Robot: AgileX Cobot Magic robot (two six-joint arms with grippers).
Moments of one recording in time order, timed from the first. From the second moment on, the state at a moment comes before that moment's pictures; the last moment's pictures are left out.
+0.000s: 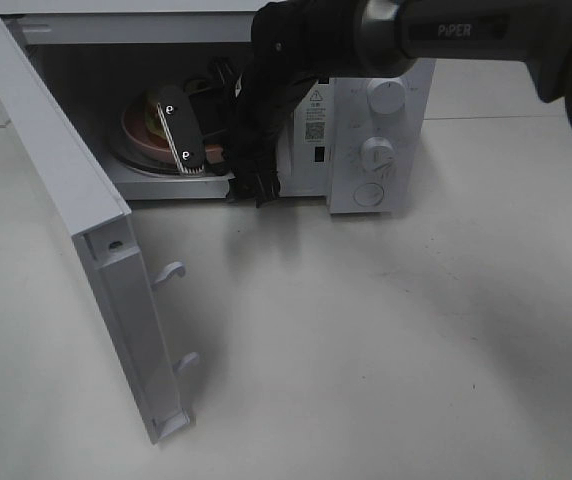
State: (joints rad) left arm -0.07 0.00 -0.52 -0.10 1.08 0.05; right arm 0.62 2.31 -1.86 0.00 0.51 -1.40
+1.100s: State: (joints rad) left arm -0.07 0.00 -0.52 -0.10 1.08 0.05; right arm 0.62 2.45 -2.05 -0.02 0.58 -1.31
